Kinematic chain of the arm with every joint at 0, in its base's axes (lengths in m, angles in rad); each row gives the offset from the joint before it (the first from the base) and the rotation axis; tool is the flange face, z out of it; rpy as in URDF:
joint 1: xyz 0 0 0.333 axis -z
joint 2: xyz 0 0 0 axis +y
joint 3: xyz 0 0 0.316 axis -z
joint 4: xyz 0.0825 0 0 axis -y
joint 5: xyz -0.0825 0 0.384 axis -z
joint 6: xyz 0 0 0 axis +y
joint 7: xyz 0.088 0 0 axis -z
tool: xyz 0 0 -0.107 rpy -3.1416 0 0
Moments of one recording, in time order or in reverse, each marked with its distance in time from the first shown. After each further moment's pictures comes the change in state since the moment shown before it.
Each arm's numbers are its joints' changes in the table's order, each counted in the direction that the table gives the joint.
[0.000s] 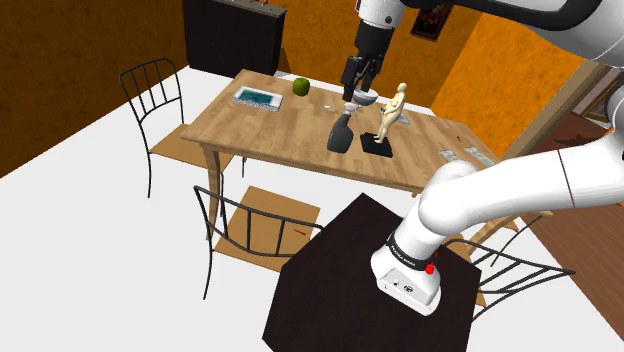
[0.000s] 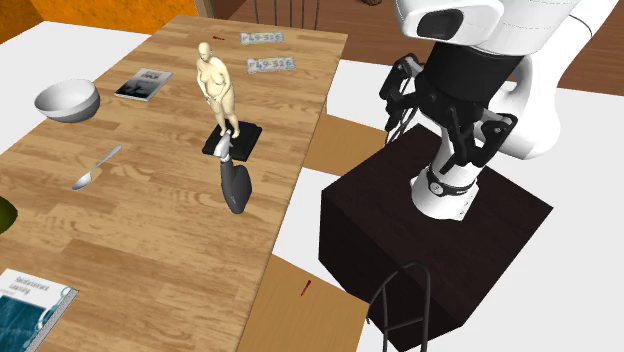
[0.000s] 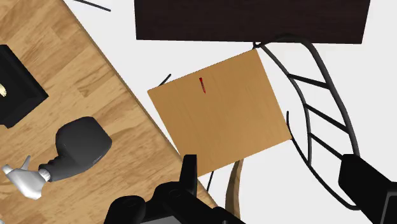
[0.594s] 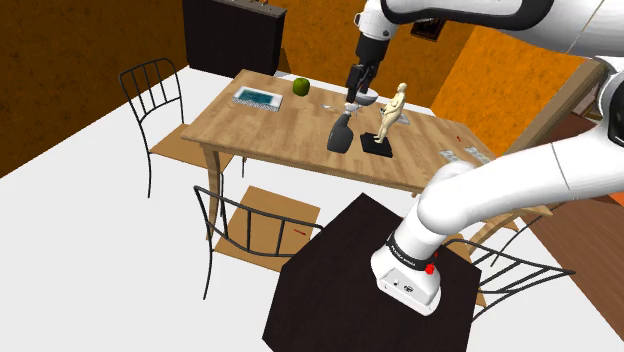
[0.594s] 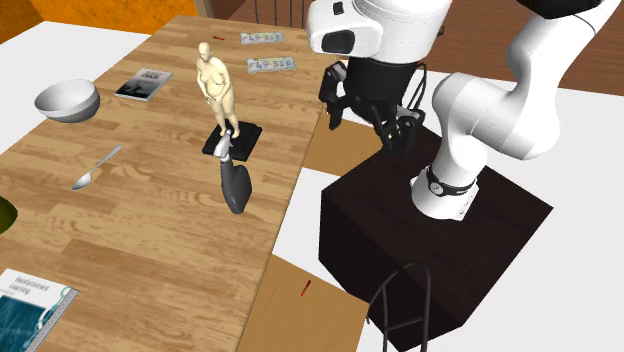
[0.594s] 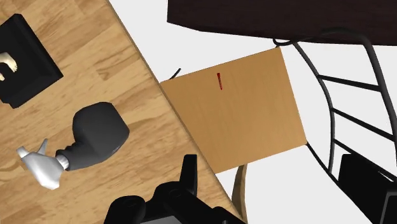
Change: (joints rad) arm 0.026 0.089 0.154 -0.024 0.090 -0.120 -0.210
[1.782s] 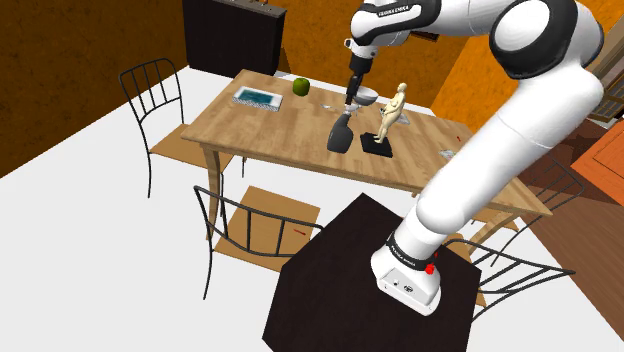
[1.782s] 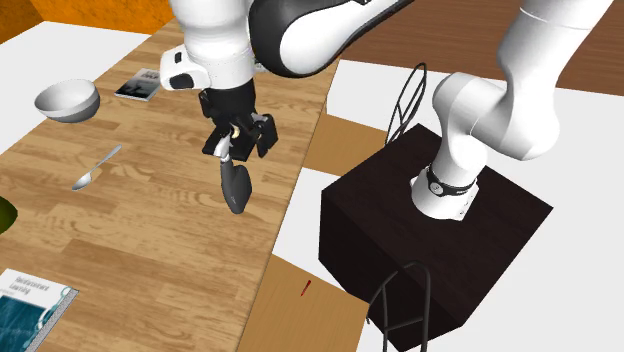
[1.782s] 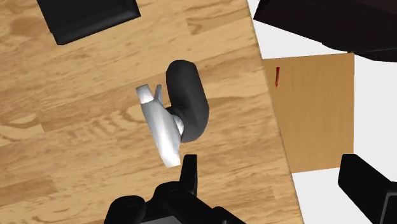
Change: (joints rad) arm 0.026 0.528 0.351 0.255 -0.005 -0.292 -0.571
